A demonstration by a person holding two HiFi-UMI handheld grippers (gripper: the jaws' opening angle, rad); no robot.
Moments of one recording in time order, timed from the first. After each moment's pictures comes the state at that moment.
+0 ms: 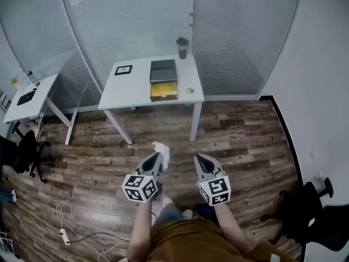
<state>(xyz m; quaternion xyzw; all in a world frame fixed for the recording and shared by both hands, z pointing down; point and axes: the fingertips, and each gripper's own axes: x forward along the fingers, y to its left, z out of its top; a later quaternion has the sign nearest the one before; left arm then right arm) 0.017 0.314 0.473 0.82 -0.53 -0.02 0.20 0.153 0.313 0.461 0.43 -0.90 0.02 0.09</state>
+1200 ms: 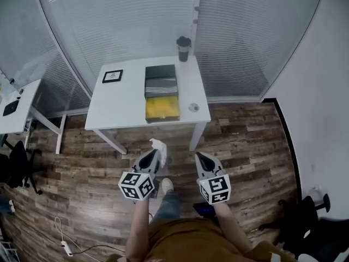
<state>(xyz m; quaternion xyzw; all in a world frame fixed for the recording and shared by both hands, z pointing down) -0.032 0.081 0.509 0.83 -0.52 -0.02 0.23 0.116 0.082 0.500 0.45 -0.88 0.05 0.13</state>
